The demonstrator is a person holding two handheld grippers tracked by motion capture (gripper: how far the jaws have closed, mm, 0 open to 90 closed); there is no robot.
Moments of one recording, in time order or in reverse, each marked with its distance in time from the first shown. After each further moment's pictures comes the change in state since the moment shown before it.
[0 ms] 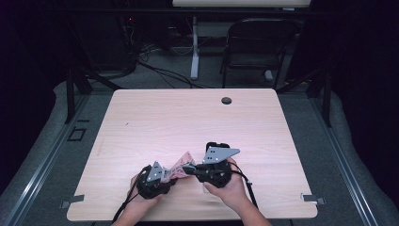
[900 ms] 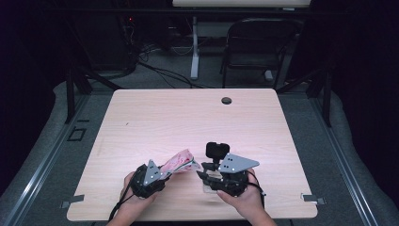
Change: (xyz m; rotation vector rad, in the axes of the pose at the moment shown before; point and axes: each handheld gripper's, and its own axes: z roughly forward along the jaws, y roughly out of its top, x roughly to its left) left arm -0.005 0.012 -0.027 -0.033 0.163 0.118; right arm 0.014 -0.013 -0.043 -0.027 -0.187 -0.032
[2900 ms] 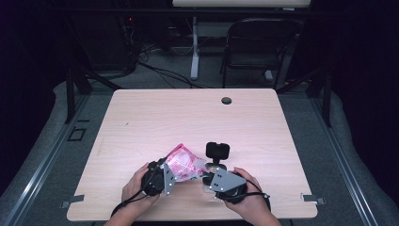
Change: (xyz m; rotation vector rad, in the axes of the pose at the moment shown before) left arm -0.025 0.025 0.007 0.079 0.318 0.361; right arm 0.019 -0.003 -0.003 0.175 -0.110 -0.398
